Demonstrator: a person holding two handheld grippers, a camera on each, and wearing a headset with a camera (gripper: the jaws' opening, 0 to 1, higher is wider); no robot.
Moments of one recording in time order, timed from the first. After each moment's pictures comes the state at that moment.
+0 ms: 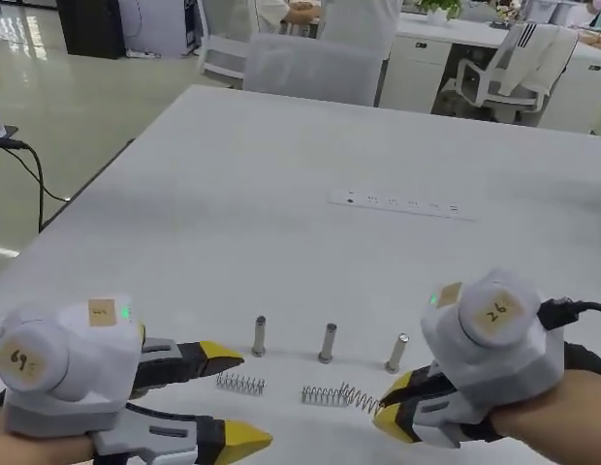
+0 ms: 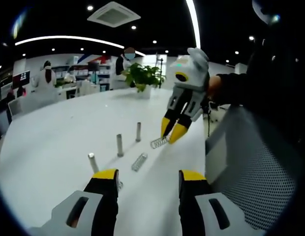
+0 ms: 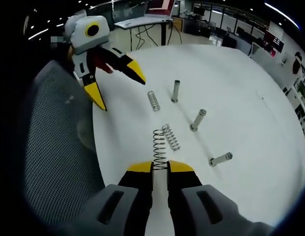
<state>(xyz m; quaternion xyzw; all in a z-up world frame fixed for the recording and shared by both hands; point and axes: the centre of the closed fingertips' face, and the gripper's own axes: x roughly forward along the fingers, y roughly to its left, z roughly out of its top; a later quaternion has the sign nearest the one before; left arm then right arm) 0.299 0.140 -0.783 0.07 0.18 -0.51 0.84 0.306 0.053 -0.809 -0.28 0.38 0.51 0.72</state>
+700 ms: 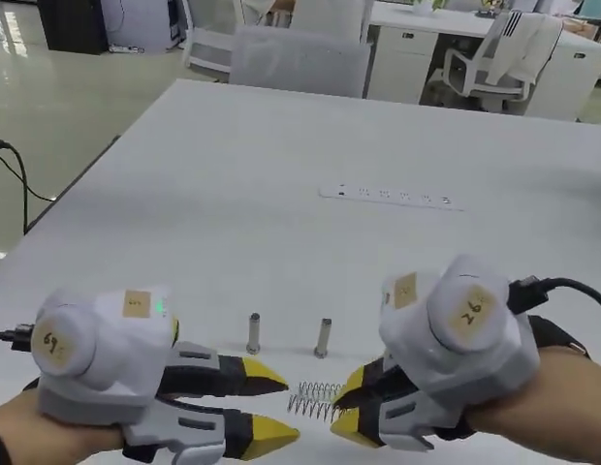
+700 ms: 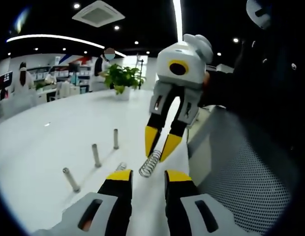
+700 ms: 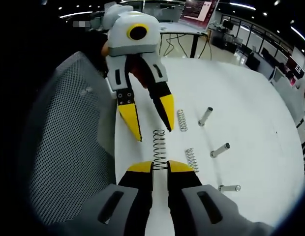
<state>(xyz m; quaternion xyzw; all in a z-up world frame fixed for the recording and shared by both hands) 0.283 0.109 -0.777 0.05 0.18 -0.58 0.79 0.275 0.089 -0.794 -0.33 0.32 0.60 0.66</state>
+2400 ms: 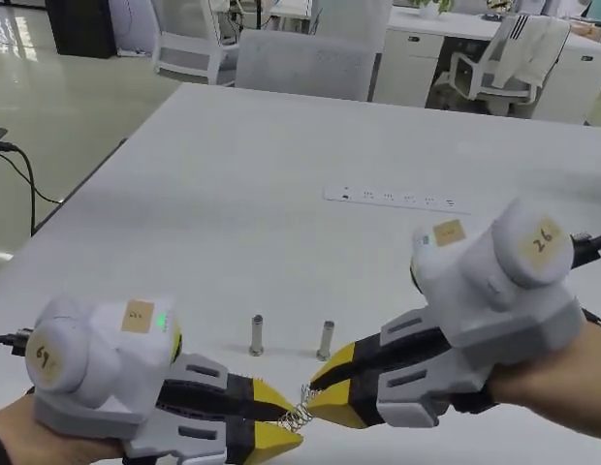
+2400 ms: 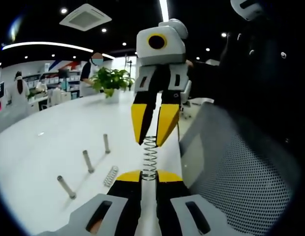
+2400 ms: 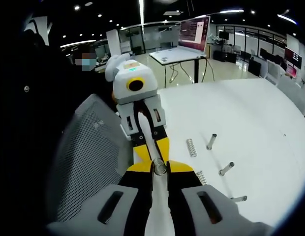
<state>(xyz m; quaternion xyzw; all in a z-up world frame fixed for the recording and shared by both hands) 0.267 0.104 -0.772 0.08 0.16 -0.61 0.77 0.265 0.113 -0.740 -0.19 0.30 0.65 0.68</state>
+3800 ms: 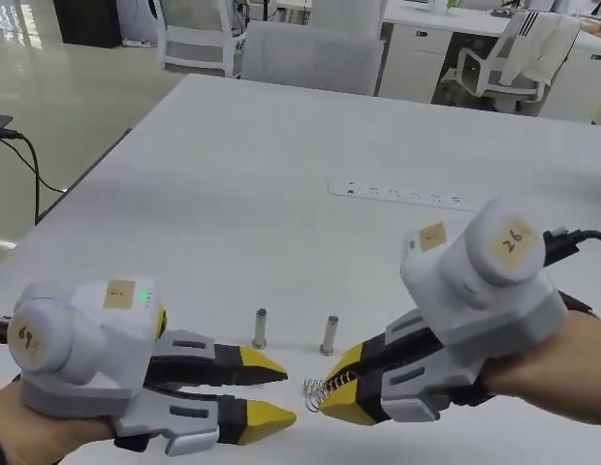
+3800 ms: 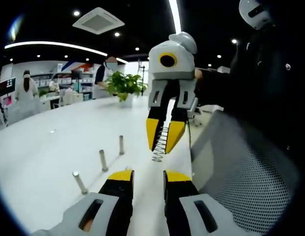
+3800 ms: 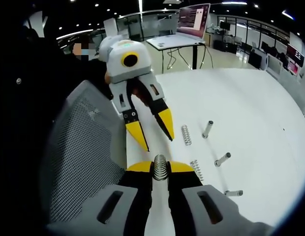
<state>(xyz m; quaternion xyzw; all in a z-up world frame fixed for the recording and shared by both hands) 0.287 0.122 -0.765 0.05 0.15 -0.57 0.81 0.279 0.097 -0.761 -0.24 0.34 0.62 0.66</state>
